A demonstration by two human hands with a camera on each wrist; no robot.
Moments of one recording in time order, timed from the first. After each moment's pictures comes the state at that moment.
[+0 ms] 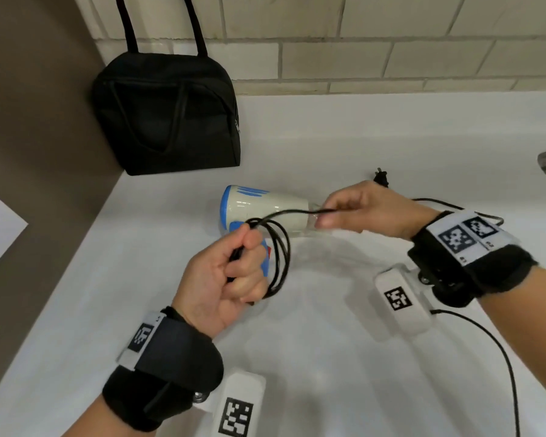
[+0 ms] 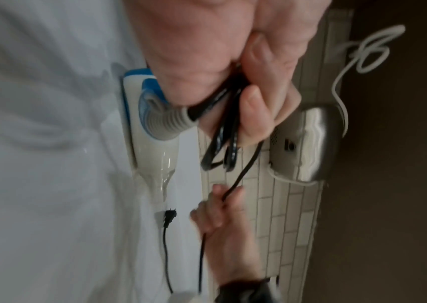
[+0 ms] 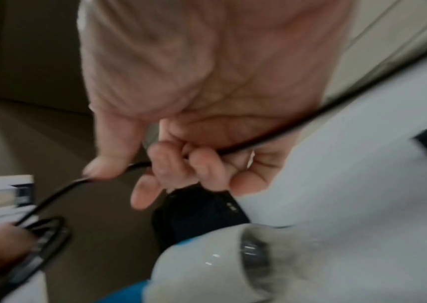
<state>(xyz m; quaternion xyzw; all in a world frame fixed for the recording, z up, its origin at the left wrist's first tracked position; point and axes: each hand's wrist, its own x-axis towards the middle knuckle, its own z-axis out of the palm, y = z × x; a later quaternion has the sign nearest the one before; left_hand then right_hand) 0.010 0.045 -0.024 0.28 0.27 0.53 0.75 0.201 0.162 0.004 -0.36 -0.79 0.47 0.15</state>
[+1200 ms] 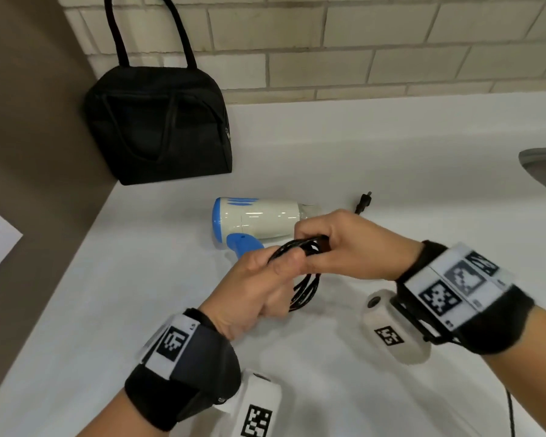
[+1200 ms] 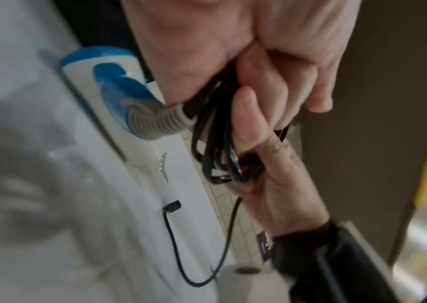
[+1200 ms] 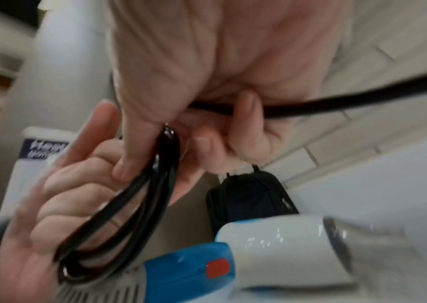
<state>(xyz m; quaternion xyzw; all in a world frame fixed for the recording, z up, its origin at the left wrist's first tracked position) 0.042 0.039 -0.025 0.49 0.39 0.46 0.63 0.189 0.108 0.017 -0.31 -0.88 0.35 0.13</state>
